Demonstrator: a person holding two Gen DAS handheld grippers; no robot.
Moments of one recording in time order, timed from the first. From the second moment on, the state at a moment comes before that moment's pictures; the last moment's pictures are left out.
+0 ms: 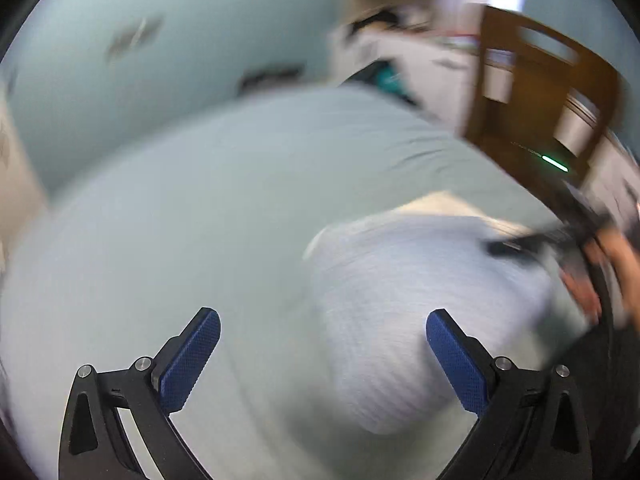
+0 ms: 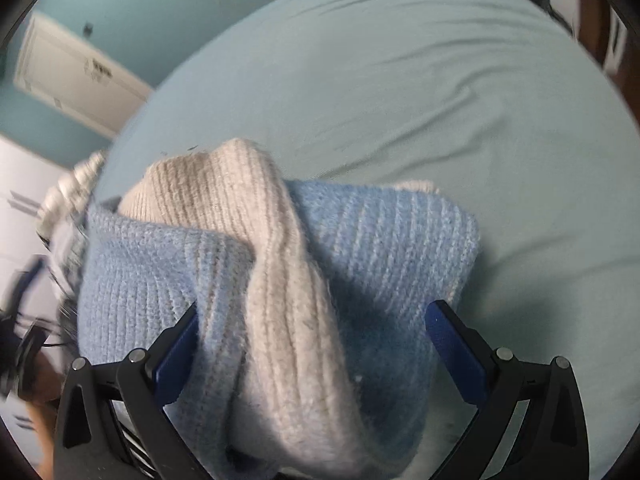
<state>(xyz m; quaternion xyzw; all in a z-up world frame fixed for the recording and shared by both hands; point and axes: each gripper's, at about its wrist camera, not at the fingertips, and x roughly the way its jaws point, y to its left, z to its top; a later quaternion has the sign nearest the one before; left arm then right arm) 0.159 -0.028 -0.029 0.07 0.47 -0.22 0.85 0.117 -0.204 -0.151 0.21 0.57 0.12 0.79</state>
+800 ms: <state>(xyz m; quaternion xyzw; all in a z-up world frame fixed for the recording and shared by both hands) 0.174 -0.041 -0.079 0.06 0.53 -0.18 0.82 0.073 -0.118 -0.082 -0.01 0.54 0.06 0.84</state>
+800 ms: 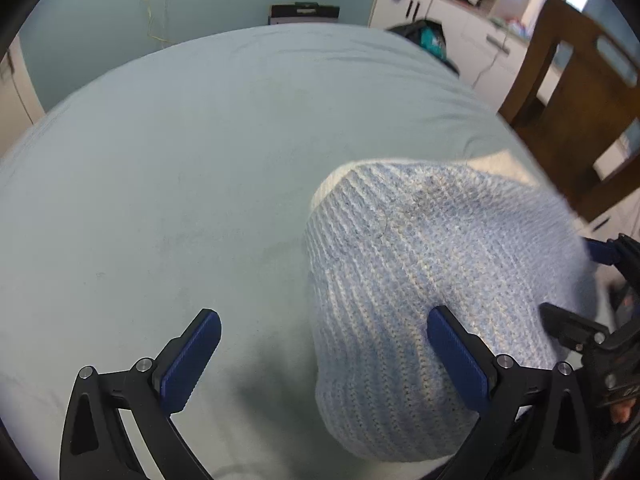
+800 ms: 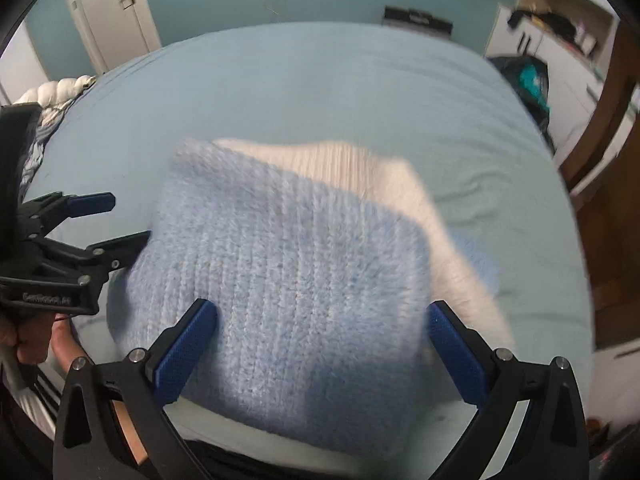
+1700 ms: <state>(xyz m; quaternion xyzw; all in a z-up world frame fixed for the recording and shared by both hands) 0.153 -0.038 -0.081 0.07 0.51 -0.16 0.84 0.103 -0.176 -0.102 0.02 0.52 -0.01 0.85</state>
